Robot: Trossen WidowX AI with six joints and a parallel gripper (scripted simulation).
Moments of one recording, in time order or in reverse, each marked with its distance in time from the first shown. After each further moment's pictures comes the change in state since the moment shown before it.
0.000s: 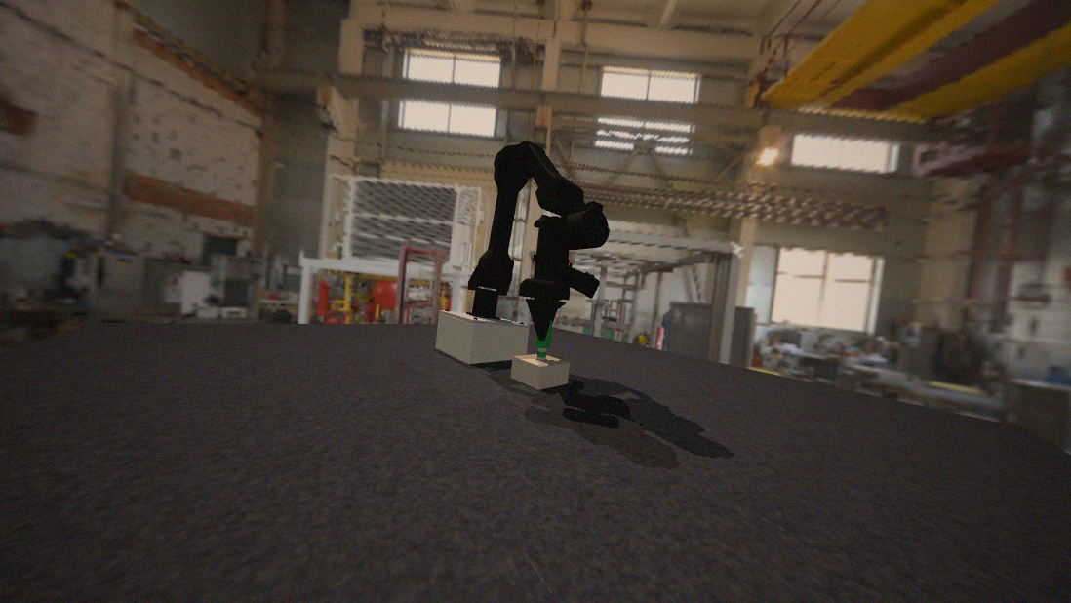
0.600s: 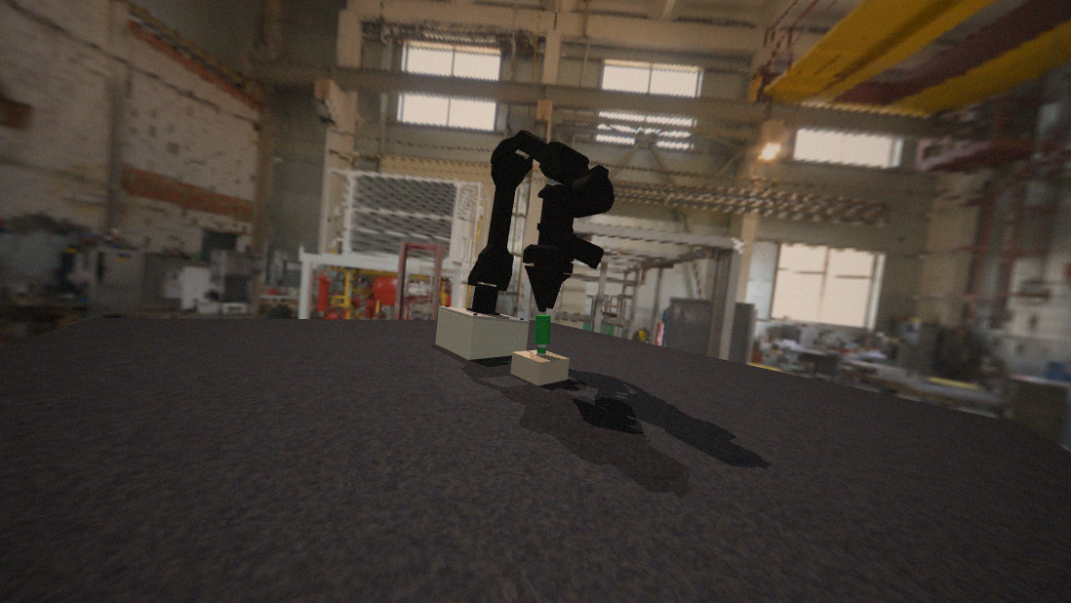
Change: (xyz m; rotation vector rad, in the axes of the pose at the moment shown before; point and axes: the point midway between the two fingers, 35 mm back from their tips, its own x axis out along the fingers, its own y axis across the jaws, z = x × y) arm -0.046 -0.001 0.001 0.001 0.009 0.009
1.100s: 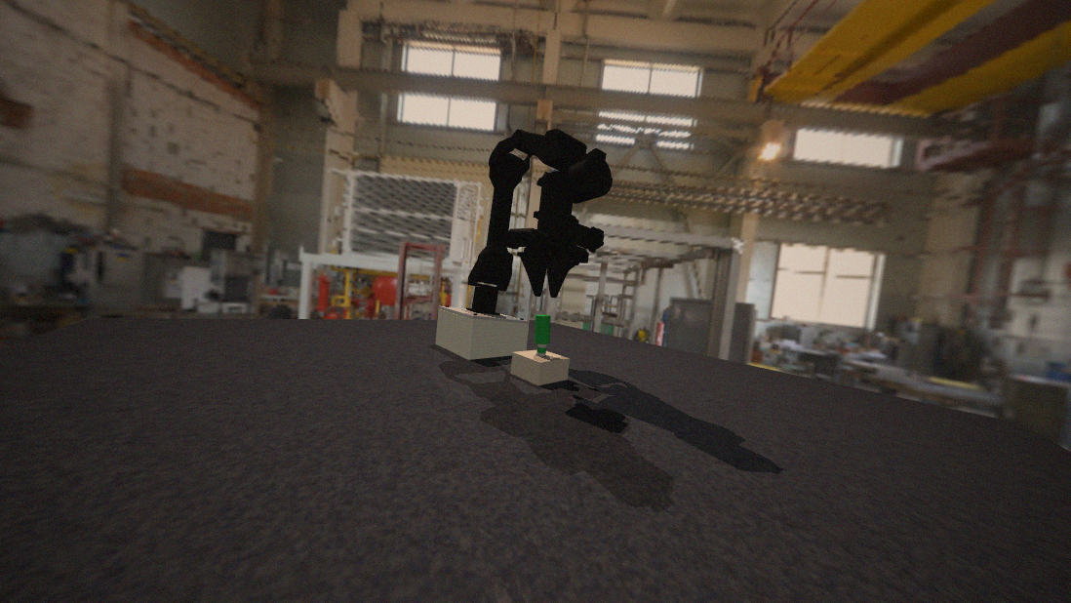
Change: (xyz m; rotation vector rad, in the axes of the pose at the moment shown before) arm -0.023 0.001 -0.004 0.423 -0.011 -0.008
